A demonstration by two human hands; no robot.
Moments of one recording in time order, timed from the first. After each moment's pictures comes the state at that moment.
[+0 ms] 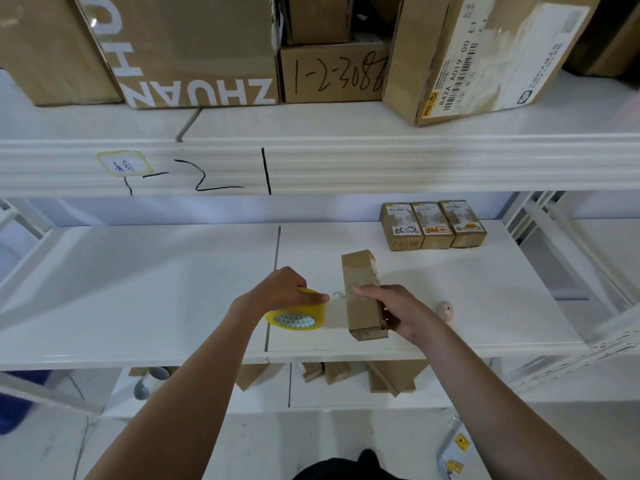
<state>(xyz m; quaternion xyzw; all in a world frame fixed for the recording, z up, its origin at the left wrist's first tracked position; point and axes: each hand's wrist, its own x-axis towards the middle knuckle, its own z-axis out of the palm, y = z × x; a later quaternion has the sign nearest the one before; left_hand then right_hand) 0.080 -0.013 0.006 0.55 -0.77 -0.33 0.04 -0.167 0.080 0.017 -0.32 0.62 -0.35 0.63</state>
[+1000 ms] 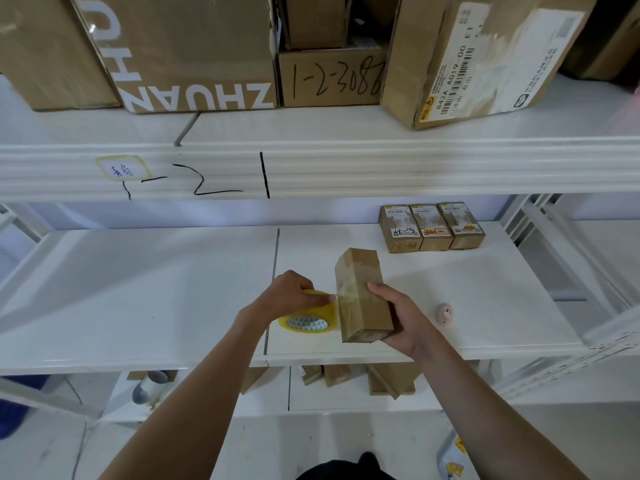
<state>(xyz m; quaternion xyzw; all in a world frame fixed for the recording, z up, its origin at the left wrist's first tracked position) 0.068 0.001 0.008 0.55 -0.73 -0.38 0.11 -0.164 0.095 0.010 -0.20 0.43 -0.45 0.75</state>
